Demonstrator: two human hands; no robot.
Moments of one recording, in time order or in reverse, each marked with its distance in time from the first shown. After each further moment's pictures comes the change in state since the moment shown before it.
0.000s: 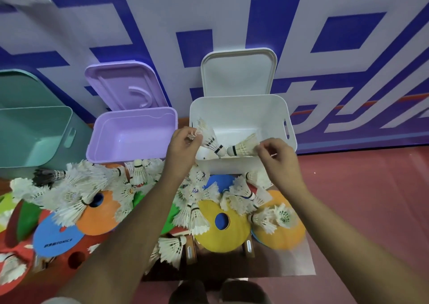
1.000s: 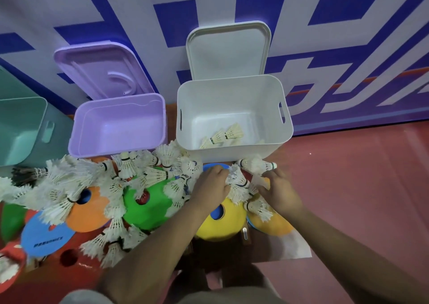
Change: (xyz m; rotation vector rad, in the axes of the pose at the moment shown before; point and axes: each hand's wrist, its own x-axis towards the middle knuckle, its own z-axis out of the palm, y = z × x) left_hand -0.067 -0.079 0.080 0.875 -0.571 0.254; right_hand -0.047 0.138 0.012 -0.583 -0.319 0.186
